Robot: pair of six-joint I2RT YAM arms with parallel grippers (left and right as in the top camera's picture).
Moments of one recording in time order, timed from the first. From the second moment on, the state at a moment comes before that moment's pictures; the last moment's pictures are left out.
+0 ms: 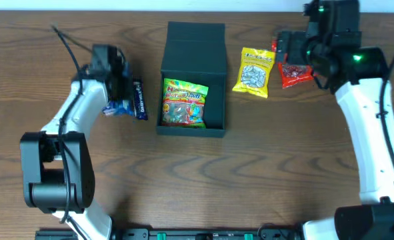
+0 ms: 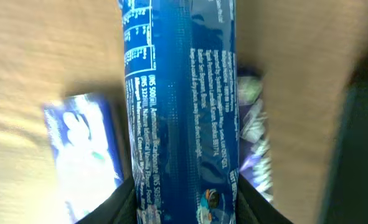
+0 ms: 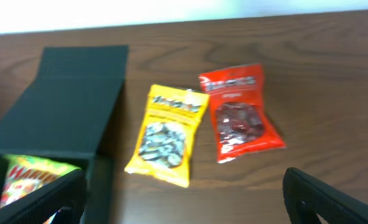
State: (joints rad) left arm -0.03 1.85 1.29 -0.58 0.02 -0.14; right arm 0.08 1.63 1.67 -0.86 0.02 0.16
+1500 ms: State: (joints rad) left arm -0.65 1.84 1.54 -0.64 -0.09 -0.54; right arm -0.17 1.63 1.67 -0.89 0.03 0.25
